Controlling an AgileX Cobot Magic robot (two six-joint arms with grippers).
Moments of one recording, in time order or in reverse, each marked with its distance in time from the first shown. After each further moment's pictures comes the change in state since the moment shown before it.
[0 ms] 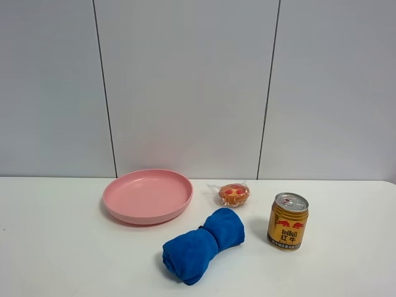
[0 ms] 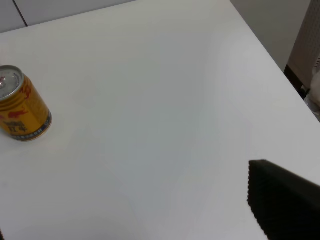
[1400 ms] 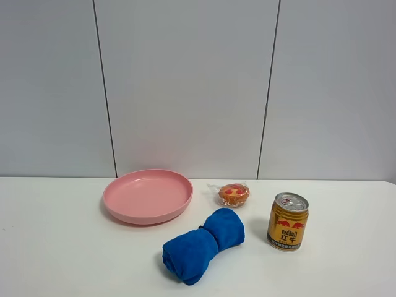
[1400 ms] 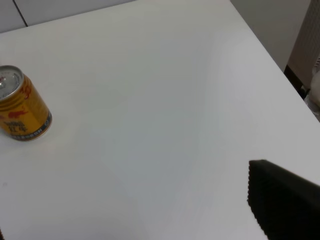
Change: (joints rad) left arm 0.000 0.000 0.000 0.000 0.000 0.000; right arm 0.000 0.000 0.000 0.000 0.000 0.000
